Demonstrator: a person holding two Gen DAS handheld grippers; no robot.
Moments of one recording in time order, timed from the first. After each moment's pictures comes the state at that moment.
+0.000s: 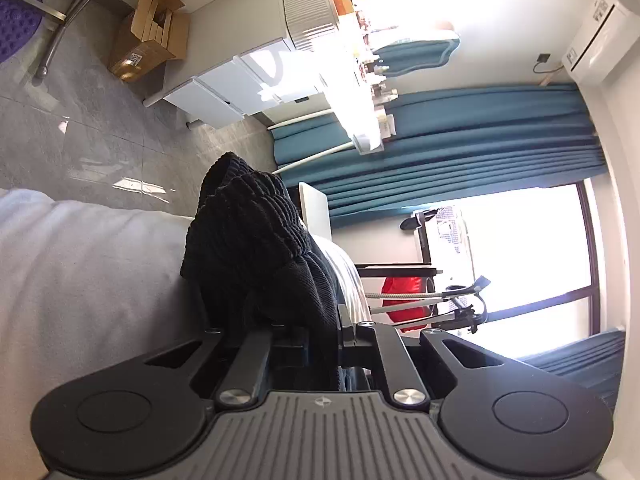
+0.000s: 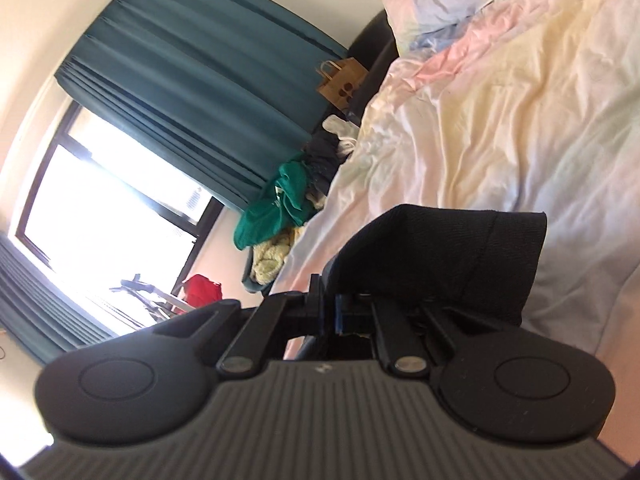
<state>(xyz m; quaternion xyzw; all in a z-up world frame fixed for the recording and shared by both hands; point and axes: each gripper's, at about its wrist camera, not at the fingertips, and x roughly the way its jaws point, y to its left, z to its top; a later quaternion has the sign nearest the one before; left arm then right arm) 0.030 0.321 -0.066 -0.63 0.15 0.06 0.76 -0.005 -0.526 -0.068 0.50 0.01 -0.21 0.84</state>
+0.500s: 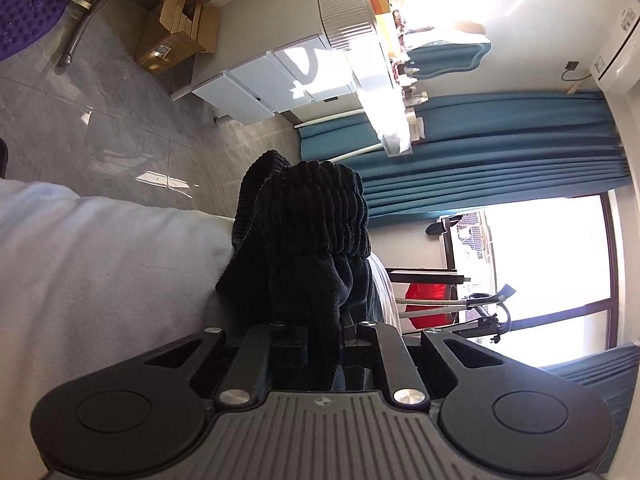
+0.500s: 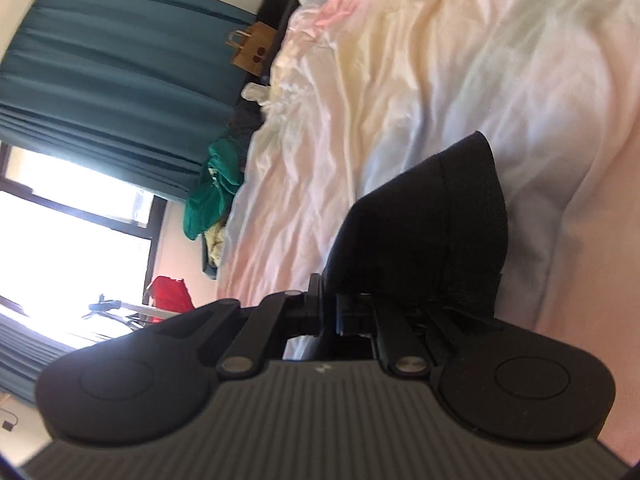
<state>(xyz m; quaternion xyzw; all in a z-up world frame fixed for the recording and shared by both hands) 0.025 0.335 -0.106 -0.63 0.17 0.08 0.76 -0.009 -0.536 -0.102 0.59 0.06 -0.23 0.77</state>
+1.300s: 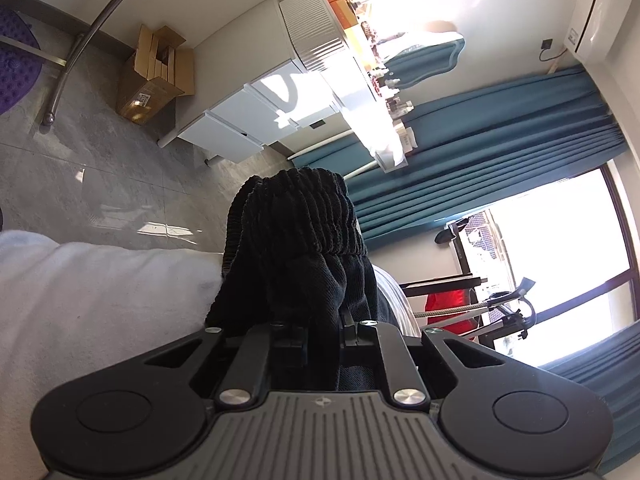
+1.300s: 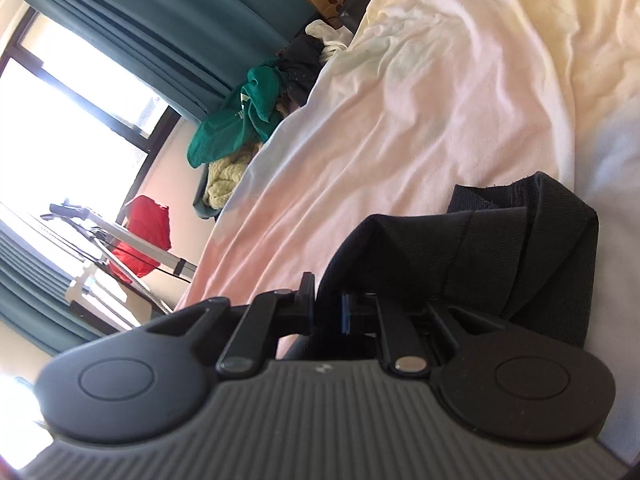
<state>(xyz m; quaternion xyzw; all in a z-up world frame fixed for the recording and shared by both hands) 0.061 0.311 -0.102 -0.57 0.16 0.12 0.80 0.196 -0.553 -0.134 0.49 0.15 -0.20 0.84</state>
